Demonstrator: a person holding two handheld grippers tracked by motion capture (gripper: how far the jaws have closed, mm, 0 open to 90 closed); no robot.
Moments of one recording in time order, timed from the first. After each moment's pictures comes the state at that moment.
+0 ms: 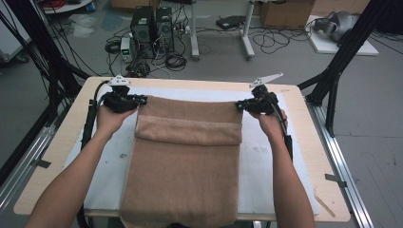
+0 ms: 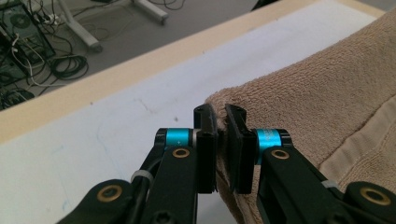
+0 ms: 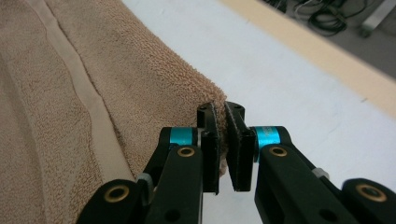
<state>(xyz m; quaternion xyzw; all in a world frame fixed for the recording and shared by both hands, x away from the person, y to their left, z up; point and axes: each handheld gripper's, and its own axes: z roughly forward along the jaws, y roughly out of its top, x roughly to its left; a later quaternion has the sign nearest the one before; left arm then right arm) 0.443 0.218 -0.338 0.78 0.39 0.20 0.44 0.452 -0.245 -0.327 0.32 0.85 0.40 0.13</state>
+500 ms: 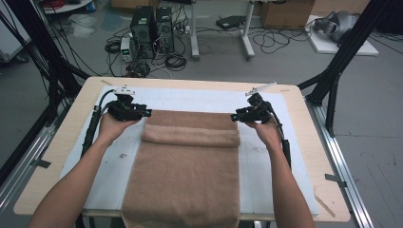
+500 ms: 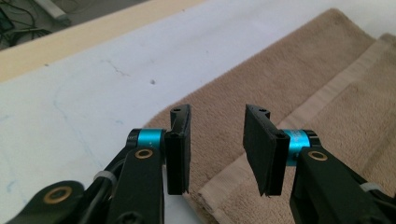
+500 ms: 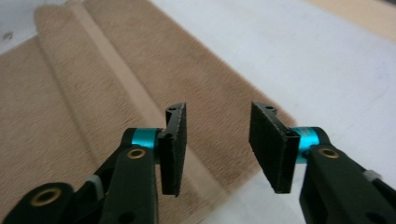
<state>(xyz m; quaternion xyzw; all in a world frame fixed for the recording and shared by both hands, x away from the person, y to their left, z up) 0.435 0.218 -0.384 0.81 0.37 0.14 0.42 0.447 -0.240 -0.368 0.34 0.85 0.38 0.06</state>
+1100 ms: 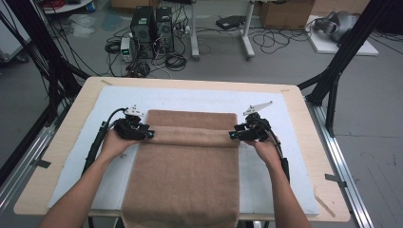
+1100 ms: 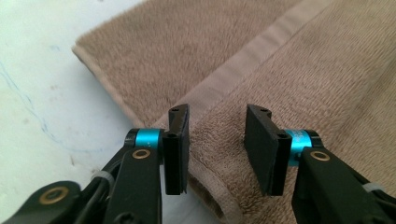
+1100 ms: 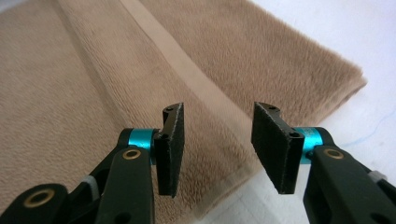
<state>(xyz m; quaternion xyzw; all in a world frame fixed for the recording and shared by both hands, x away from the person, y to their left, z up) 0.410 0.209 -0.430 0.85 0.35 0.12 0.36 0.412 -0.239 -0.410 0.33 0.86 0.38 0.06</state>
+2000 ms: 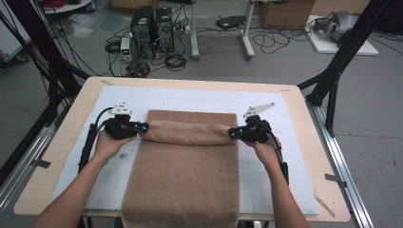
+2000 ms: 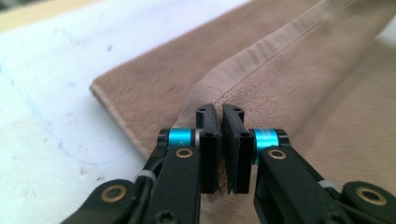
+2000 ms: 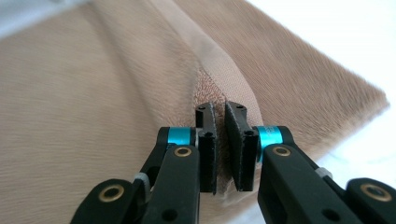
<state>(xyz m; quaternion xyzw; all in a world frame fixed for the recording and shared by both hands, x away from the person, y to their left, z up) 0.381 0.232 -0.396 0.81 0.33 0.14 0.47 0.384 -0.233 -0.383 0.28 0.86 0.42 0.07</state>
